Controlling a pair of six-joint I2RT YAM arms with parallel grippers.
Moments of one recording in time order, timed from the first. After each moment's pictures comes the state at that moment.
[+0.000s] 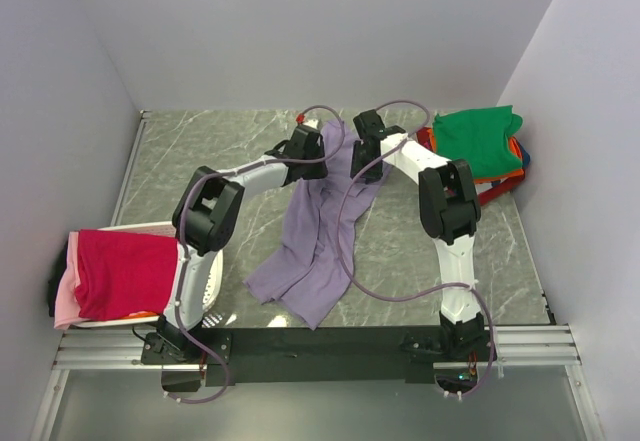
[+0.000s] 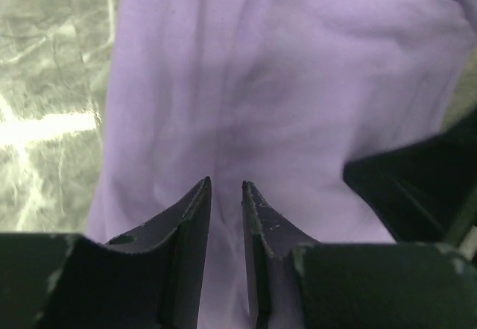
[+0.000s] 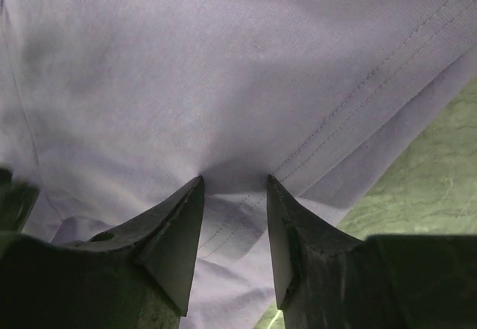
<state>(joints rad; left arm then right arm) -0.56 2.18 1.59 -0.11 -0.03 -0.51 0.36 2.22 1.76 -0.67 0.07 0.47</state>
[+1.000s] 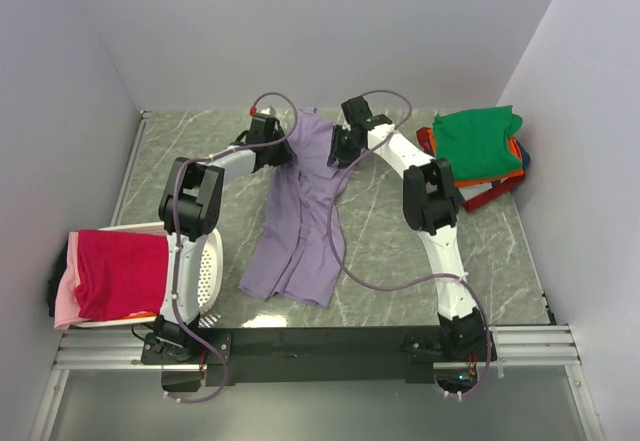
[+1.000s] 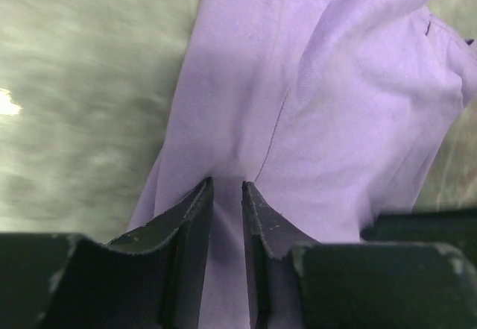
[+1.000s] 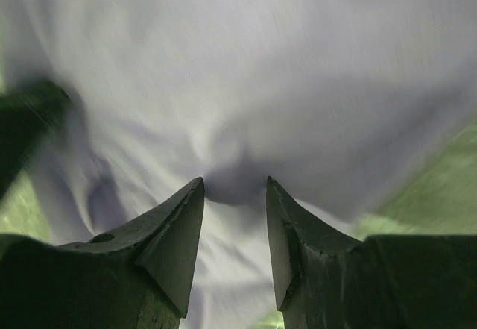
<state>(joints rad) -0.32 2.27 1.62 -0.02 0.09 -0.65 0.38 2.46 2.15 -0.69 -0.17 0.50</state>
